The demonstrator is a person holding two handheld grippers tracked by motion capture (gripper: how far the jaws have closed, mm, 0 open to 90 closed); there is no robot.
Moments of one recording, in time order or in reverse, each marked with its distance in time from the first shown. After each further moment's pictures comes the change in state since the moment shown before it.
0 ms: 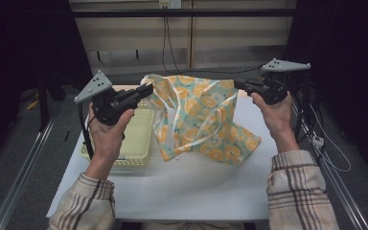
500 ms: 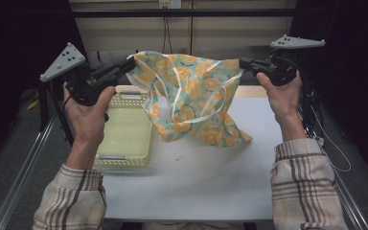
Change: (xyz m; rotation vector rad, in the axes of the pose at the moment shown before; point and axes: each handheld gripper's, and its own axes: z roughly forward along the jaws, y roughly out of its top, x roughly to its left) left arm 0.008 0.058 -0.026 -0.097 0.068 0.063; right arm -0.002 0.049 -0.013 -0.052 -0.042 -0.027
